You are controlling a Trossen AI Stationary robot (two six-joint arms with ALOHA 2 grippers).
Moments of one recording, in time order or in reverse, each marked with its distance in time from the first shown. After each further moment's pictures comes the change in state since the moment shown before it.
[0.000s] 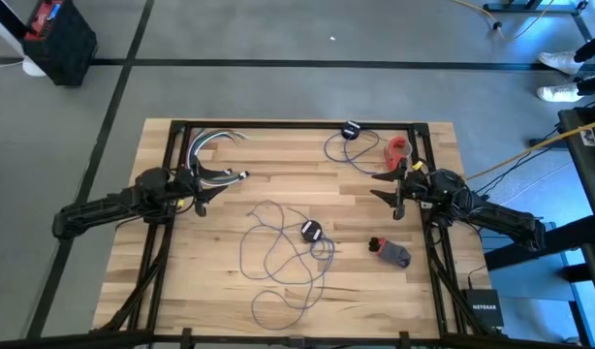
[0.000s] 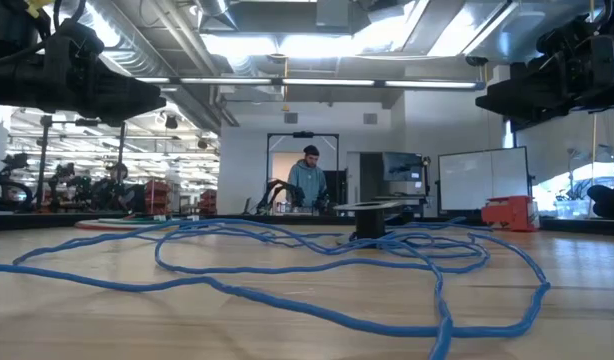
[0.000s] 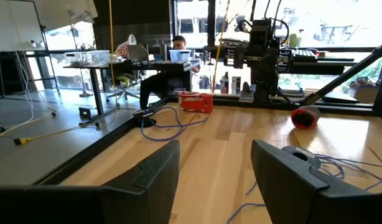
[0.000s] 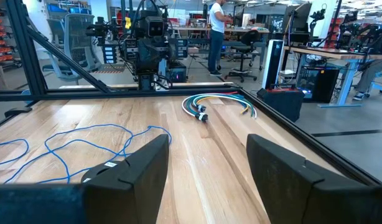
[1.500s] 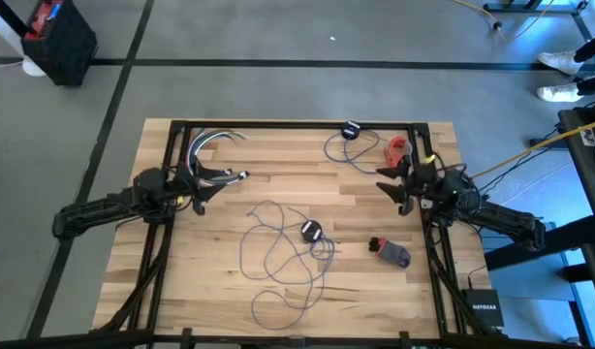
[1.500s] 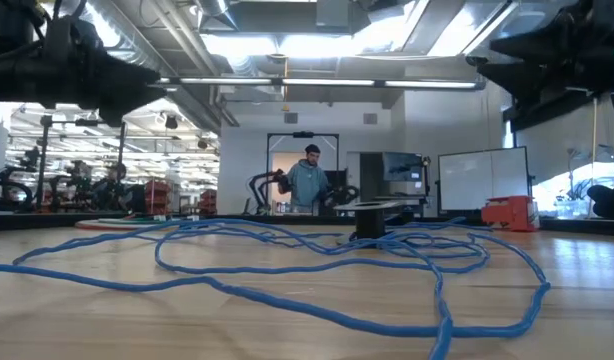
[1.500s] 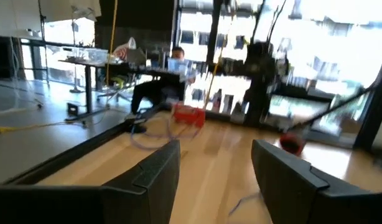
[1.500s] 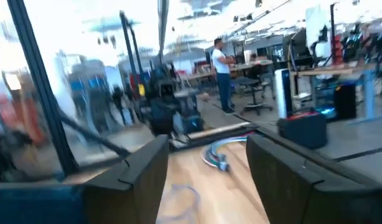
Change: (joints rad) left arm 0.000 -0.001 -0.001 0.077 0.001 -0.176; right arm 0.000 0.001 0.000 0.223 0.008 0.298
